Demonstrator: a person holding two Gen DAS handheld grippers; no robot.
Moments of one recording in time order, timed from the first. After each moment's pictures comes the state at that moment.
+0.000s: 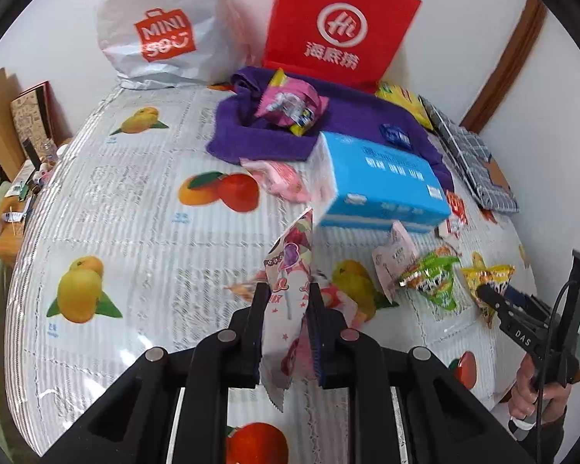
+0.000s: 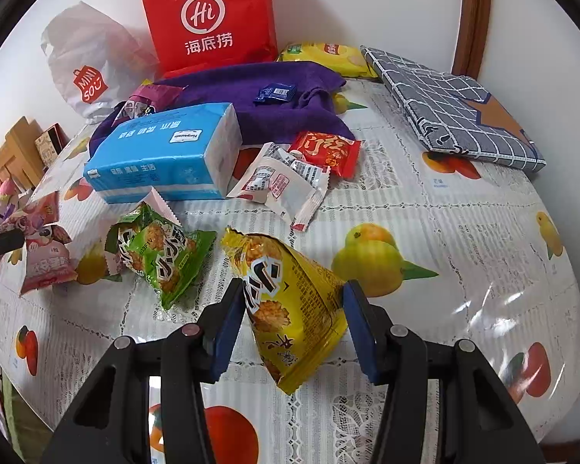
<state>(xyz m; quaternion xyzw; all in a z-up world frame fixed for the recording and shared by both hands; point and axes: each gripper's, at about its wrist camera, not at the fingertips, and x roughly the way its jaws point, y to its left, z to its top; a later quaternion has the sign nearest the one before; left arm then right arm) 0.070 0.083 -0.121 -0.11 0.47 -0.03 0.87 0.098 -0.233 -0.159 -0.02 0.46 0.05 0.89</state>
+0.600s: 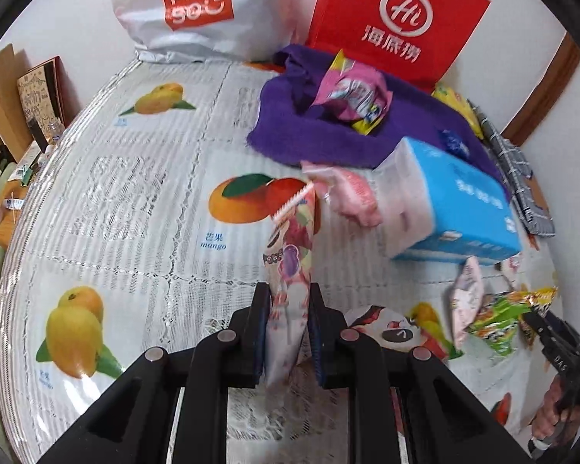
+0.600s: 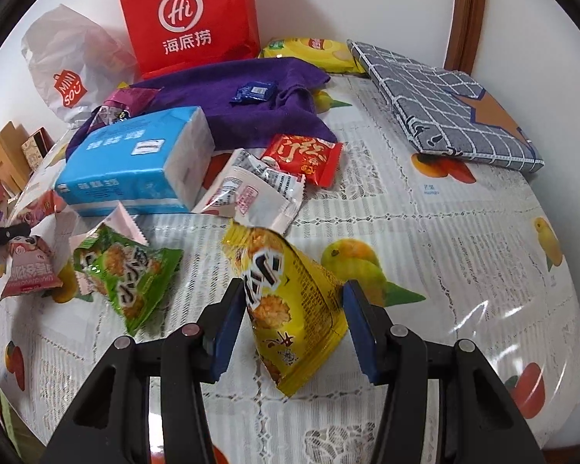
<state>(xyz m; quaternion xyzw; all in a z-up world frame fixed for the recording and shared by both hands) 0.126 0.109 -0.173 -0.12 0.50 0.01 0.85 0.125 -0.246 -0.168 -0.02 0.47 0.03 0.88</state>
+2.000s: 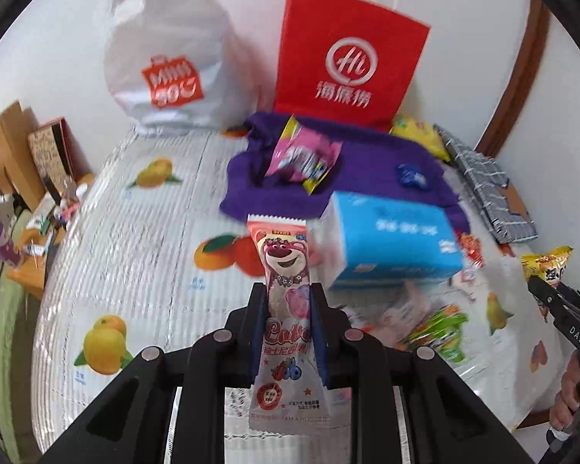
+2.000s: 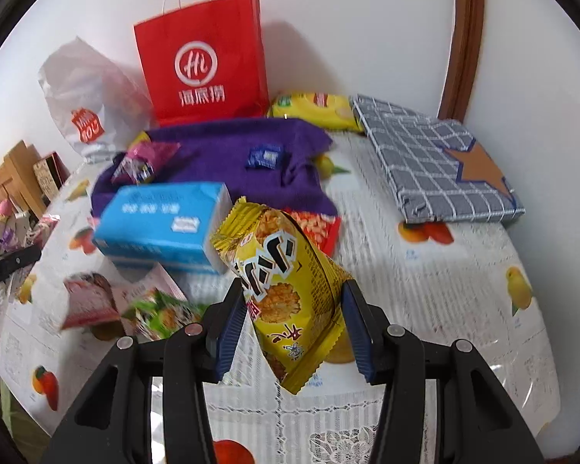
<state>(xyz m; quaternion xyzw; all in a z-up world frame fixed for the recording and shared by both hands) 0.099 0.068 -0.088 -0.07 0.43 0.00 0.90 0.121 -0.237 -0.092 -0.02 0.41 0.04 0.91</state>
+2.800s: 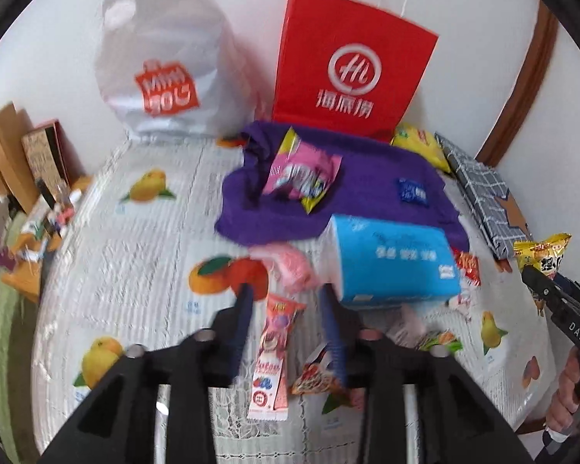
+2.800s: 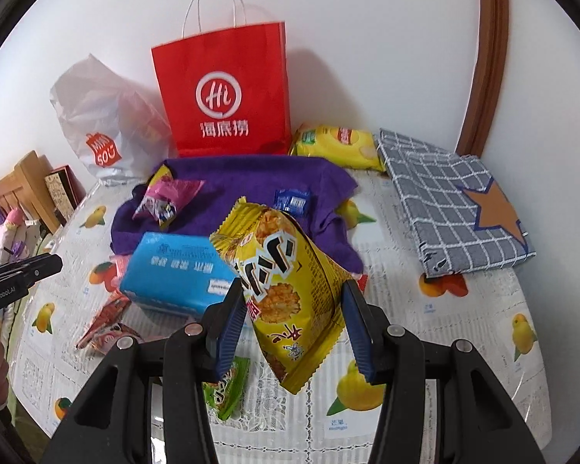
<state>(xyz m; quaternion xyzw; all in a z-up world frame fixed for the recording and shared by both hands) 0.125 0.081 -0.093 -0.09 0.45 0.00 0.89 0.153 -0.207 -0.061 -0.03 0.40 0.06 0.91</state>
